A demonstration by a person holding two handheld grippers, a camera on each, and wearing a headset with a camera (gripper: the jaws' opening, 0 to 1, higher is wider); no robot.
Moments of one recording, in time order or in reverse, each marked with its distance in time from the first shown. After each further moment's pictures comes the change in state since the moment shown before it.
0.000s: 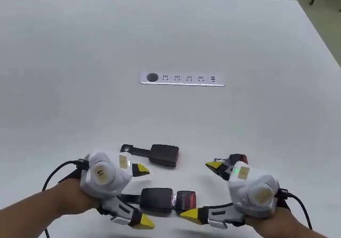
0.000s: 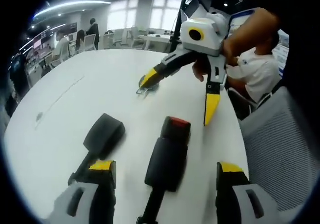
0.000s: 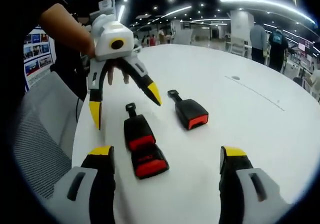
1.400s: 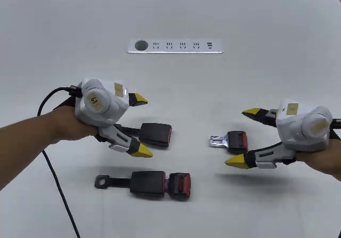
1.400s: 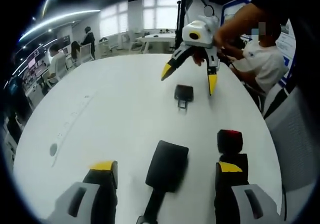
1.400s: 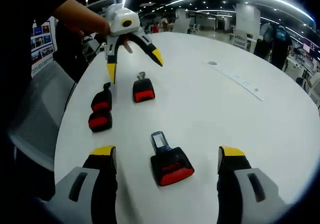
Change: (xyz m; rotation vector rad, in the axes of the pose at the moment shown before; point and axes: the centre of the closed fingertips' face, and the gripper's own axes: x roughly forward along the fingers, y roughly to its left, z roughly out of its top) left arm 0.032 0.097 0.038 0.163 0.055 -0.006; right arm -0.043 -0.118 -0.042 -0.044 0.145 0.045
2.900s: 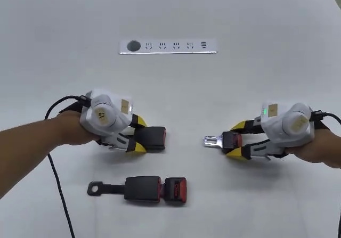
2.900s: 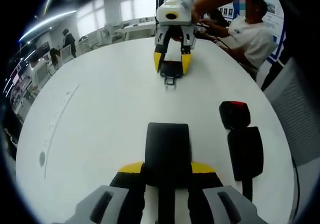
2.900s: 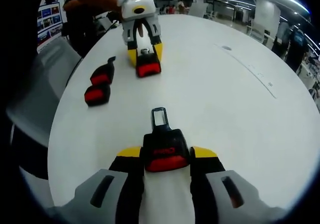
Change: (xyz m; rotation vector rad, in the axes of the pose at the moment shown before) left arm 0.021 -0.001 -0.031 0.130 0.100 -0.069; right arm 0.015 -0.003 -0.027 -0.120 0.146 0.071
